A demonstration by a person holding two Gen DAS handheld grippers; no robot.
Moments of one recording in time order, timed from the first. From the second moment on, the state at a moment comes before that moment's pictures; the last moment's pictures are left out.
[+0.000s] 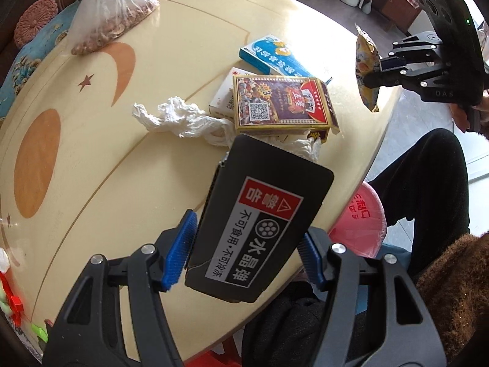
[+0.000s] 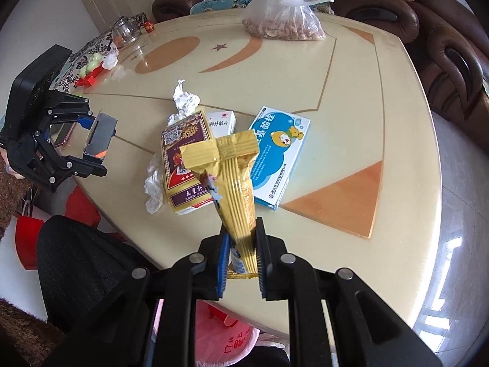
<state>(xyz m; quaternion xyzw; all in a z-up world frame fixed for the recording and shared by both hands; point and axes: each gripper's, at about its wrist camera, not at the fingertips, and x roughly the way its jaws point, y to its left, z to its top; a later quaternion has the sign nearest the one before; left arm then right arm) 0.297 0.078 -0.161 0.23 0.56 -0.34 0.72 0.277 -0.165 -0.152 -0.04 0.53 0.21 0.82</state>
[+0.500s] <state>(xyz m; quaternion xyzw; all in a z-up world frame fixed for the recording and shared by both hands) 0.227 0.066 -0.105 0.27 0.52 -0.34 0.74 0.223 -0.158 -0.087 -0.06 0.49 0.21 0.84</state>
